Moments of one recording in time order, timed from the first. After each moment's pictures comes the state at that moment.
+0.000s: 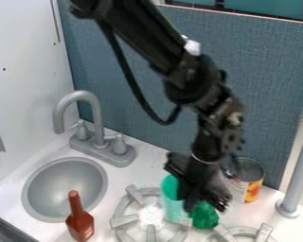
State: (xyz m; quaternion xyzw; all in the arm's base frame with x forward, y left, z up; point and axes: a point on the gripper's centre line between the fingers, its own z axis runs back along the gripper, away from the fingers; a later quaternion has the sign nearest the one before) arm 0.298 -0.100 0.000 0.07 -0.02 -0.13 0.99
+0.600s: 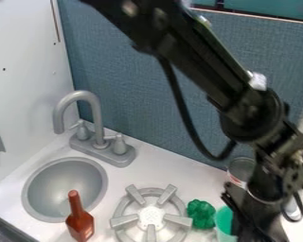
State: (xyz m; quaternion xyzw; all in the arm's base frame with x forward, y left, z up) arm 0.288 -0.179 -0.017 0.02 -0.03 -0.27 0.96
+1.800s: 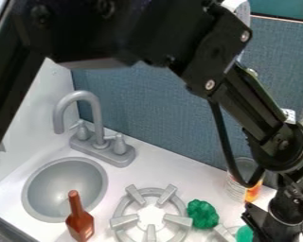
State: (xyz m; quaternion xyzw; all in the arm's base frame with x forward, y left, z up) arm 0.305 -0.204 -0.050 0.02 -0.02 -0.27 0.96
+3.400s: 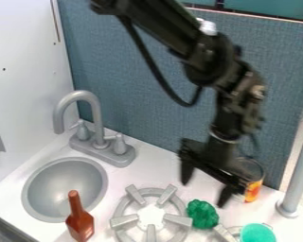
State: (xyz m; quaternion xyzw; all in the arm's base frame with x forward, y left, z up) arm 0.319 -0.093 0.018 0.07 0.01 -0.04 1.00
